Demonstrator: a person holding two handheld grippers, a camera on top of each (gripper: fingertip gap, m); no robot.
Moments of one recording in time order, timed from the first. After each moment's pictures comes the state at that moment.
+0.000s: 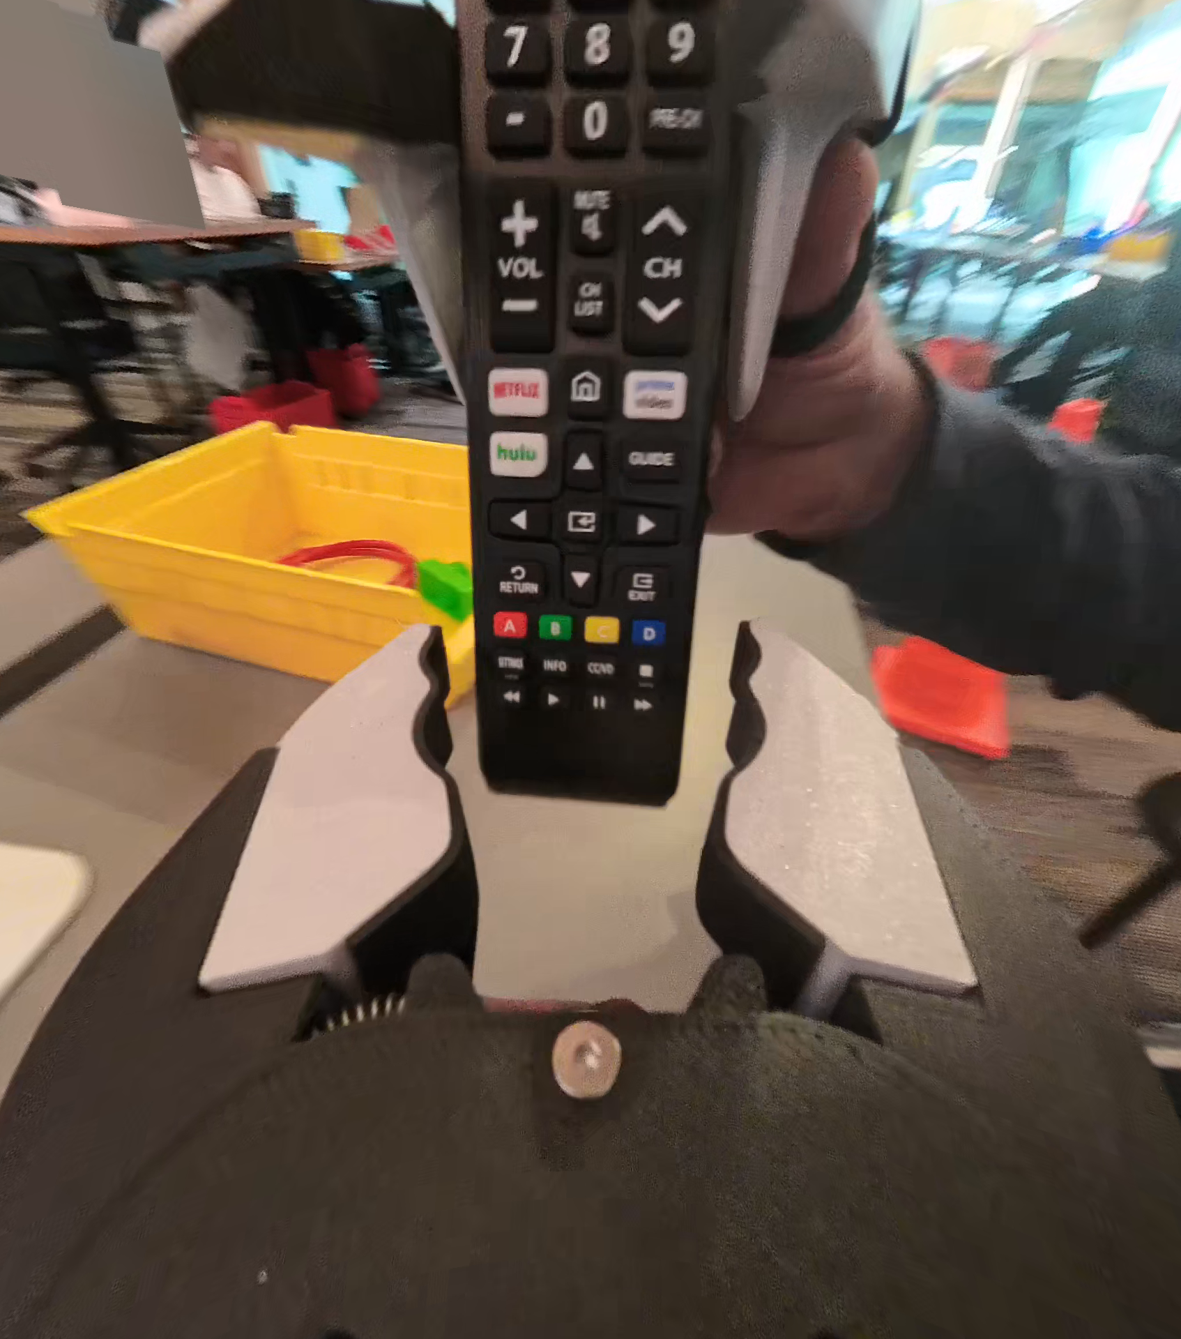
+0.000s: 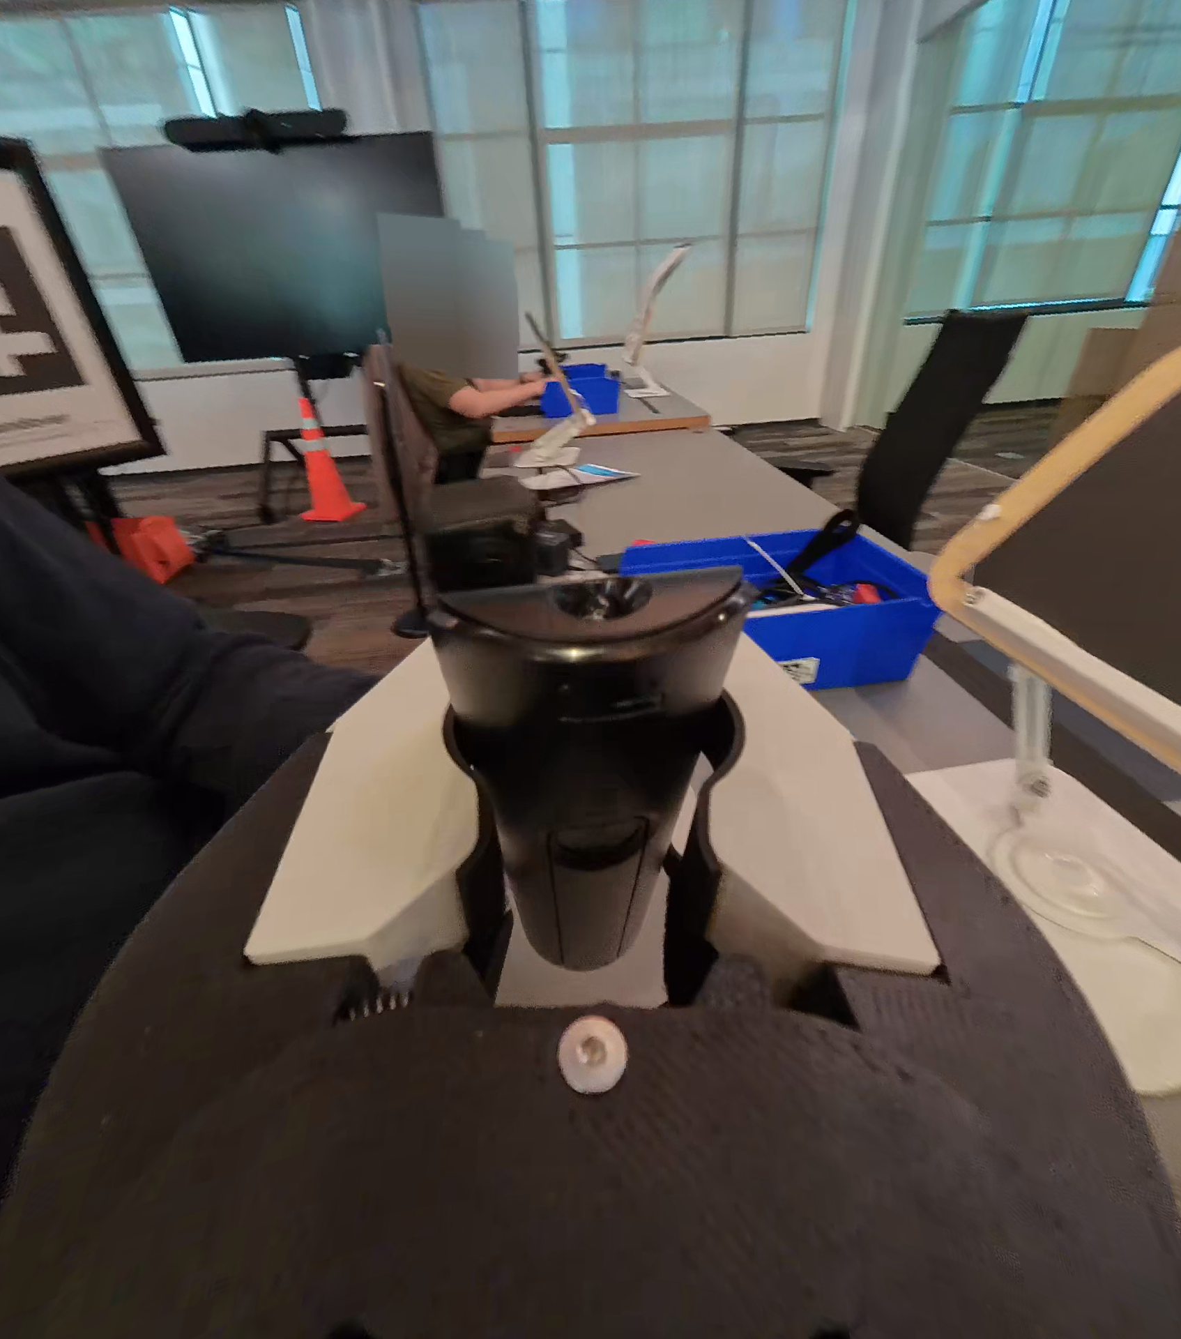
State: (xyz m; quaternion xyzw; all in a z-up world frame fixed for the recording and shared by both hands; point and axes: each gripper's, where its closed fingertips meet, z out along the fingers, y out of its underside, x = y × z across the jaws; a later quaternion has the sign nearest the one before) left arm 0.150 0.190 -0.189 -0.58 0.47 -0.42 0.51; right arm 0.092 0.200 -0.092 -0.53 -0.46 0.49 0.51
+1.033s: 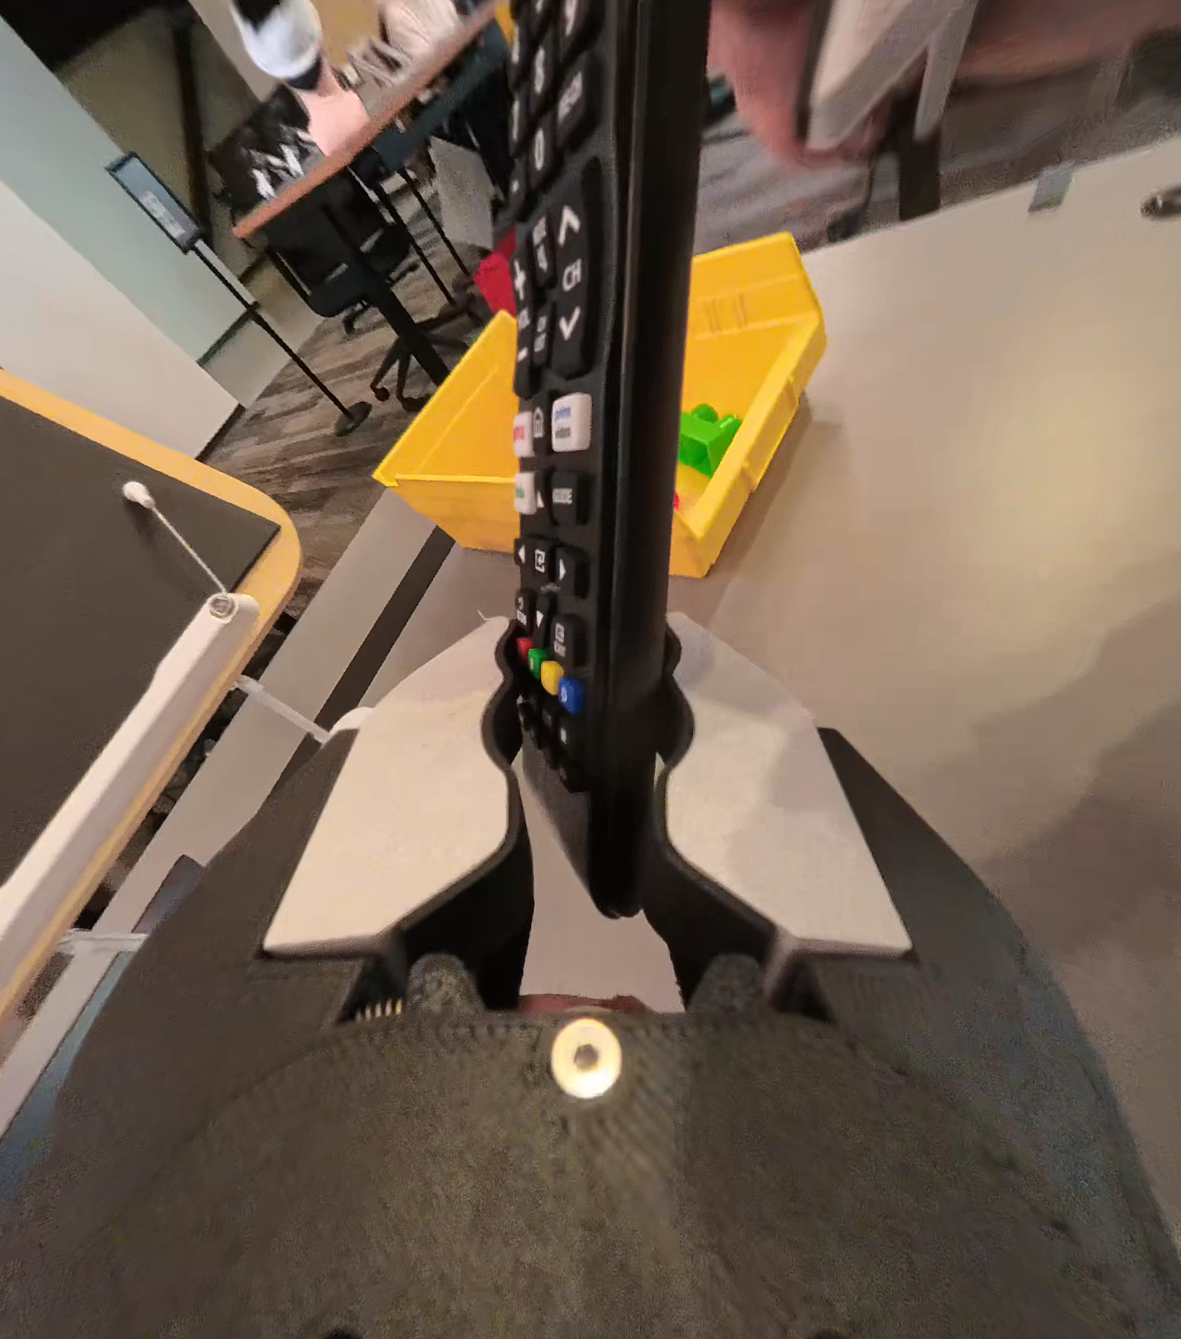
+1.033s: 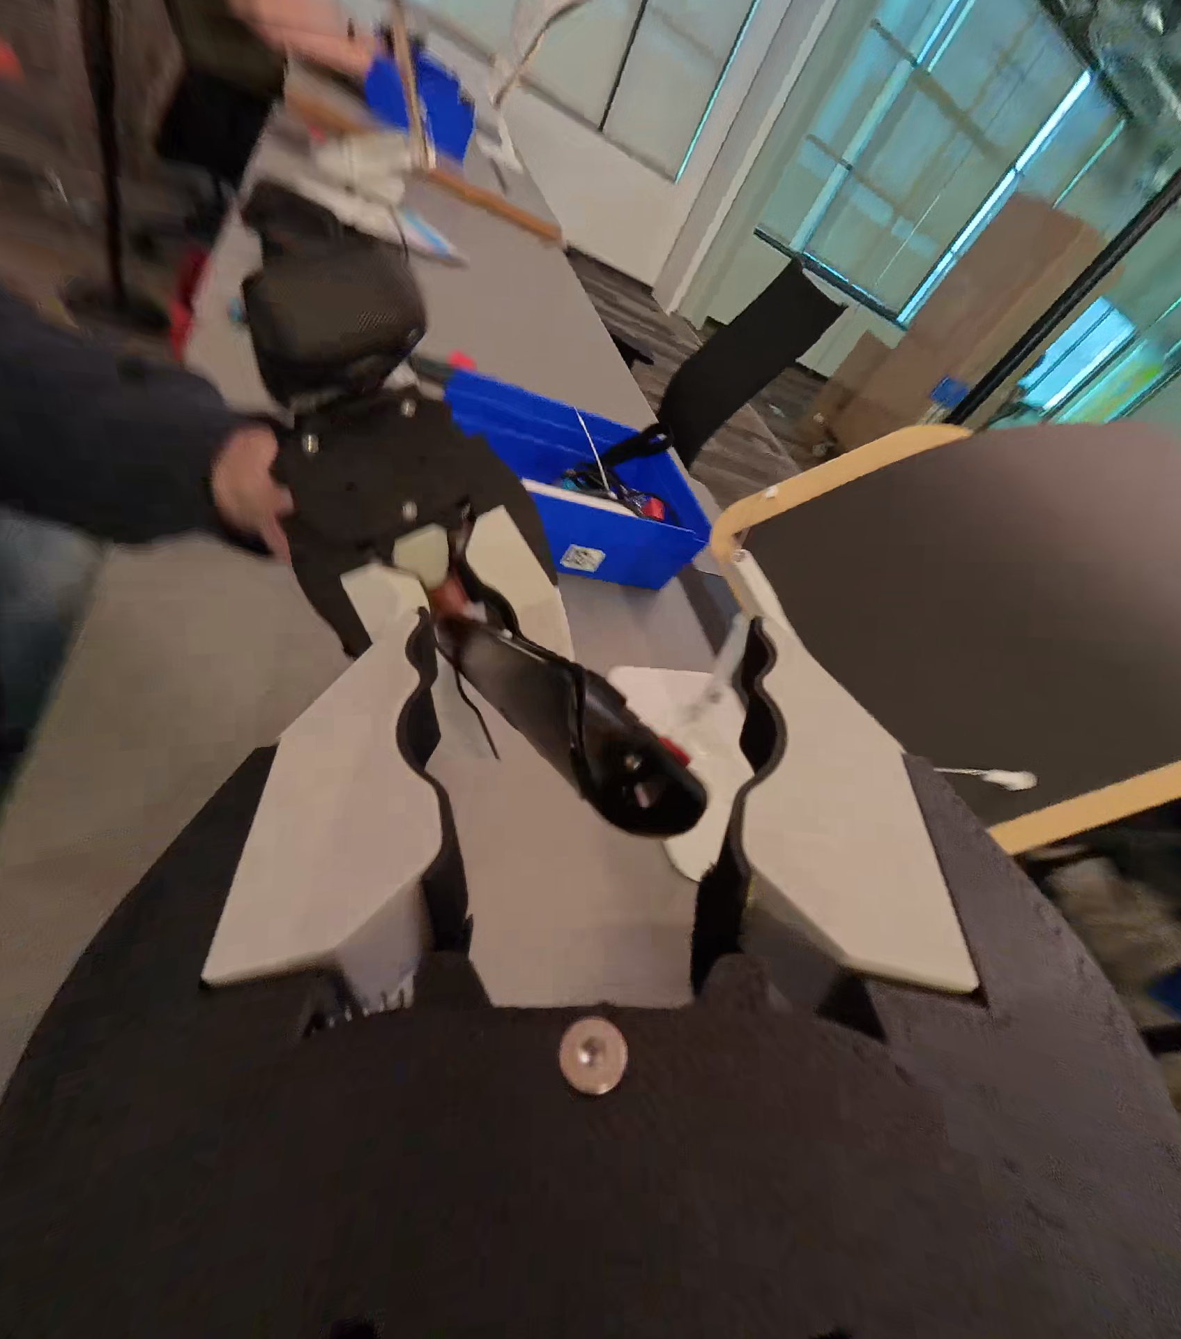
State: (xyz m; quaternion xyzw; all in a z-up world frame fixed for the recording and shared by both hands) left arm 0.125 0.232 -0.187 -0.61 0.54 -0.12 0.56; right arm 0.136 0.203 -0.089 -0.51 -0.59 0.21 0.59
